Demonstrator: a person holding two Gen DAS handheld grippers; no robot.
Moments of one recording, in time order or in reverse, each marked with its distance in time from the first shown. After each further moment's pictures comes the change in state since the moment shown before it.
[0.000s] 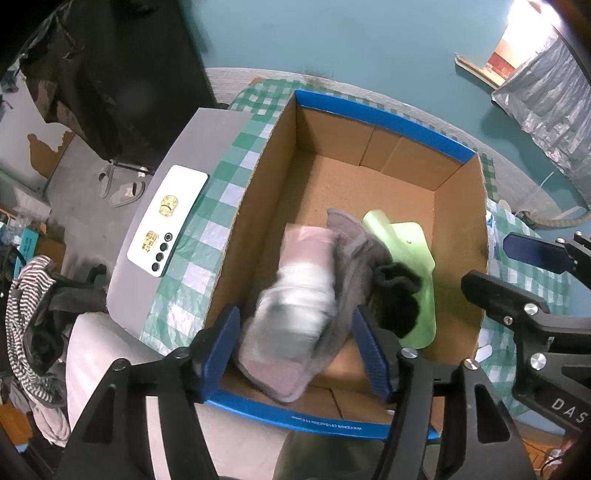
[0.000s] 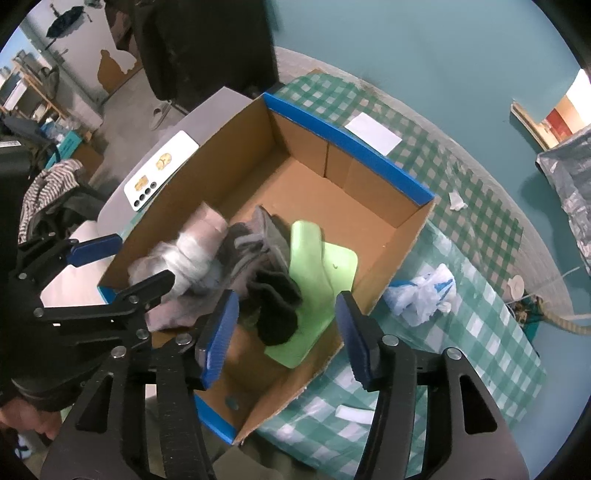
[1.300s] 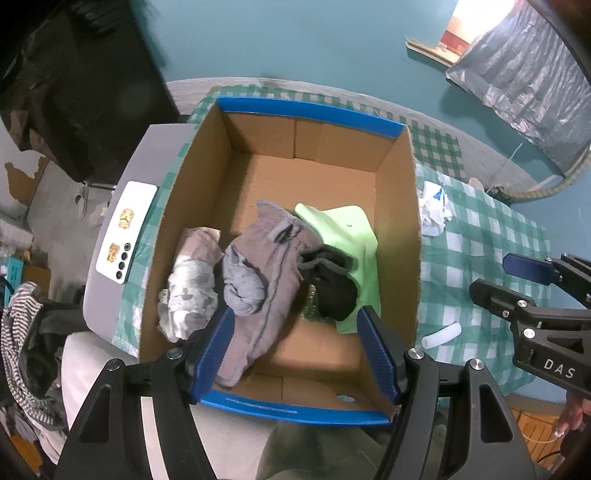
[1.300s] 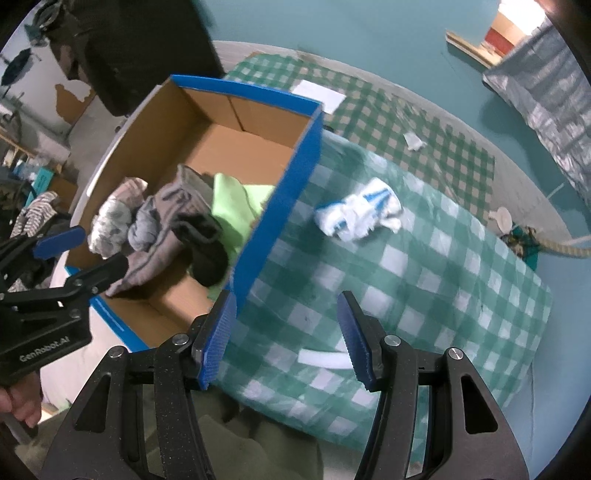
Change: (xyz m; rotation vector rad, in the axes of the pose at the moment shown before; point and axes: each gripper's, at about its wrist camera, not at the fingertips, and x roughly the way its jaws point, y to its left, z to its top) left arm -0.012 -0.056 -0.014 0.117 -0.005 -0.067; right arm -0.013 -0.074 -0.074 0.215 0.048 -0.034
